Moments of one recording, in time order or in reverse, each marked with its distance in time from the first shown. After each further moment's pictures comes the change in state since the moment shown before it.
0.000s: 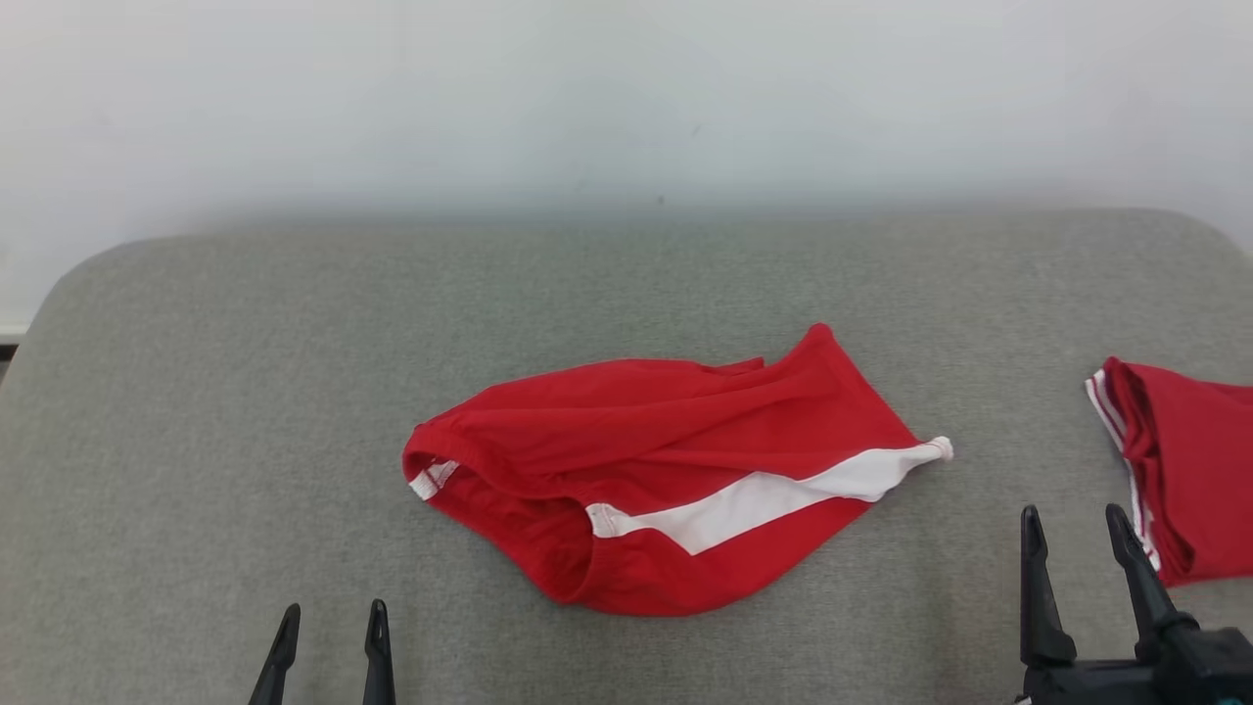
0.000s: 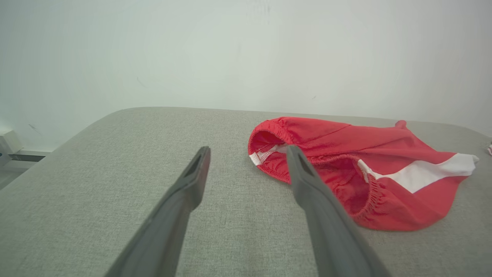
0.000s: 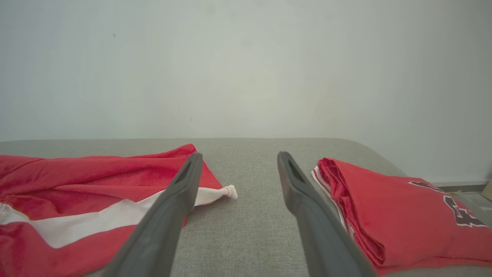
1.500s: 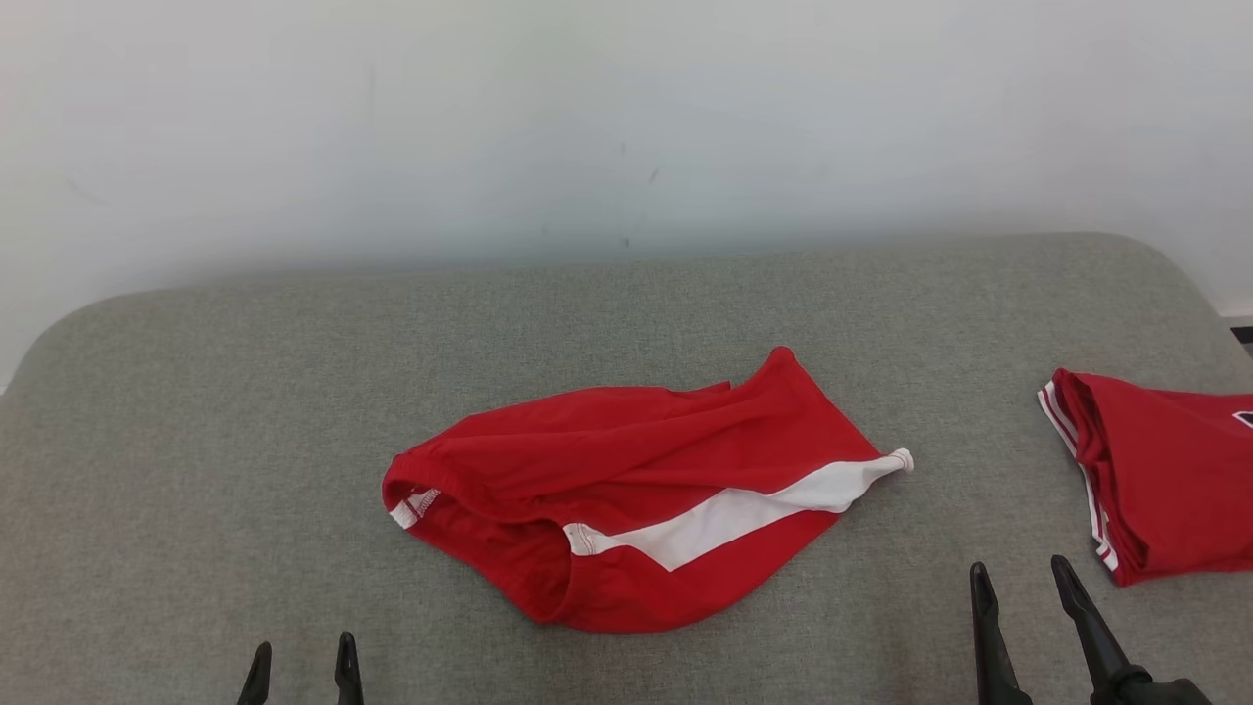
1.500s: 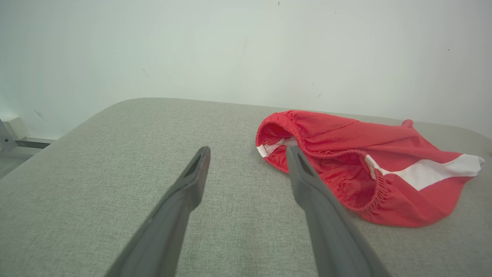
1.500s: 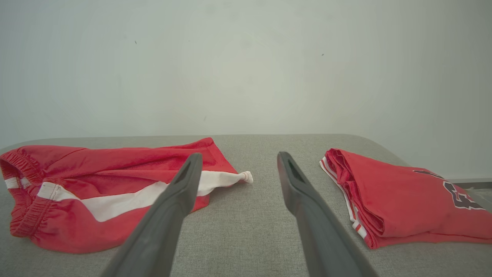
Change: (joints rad) left arm 0.020 0.000 0.046 0.064 -0.042 0.010 0.000; right arm 0.112 0.001 0.093 -0.060 0.019 0.000 -0.005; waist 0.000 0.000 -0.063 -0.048
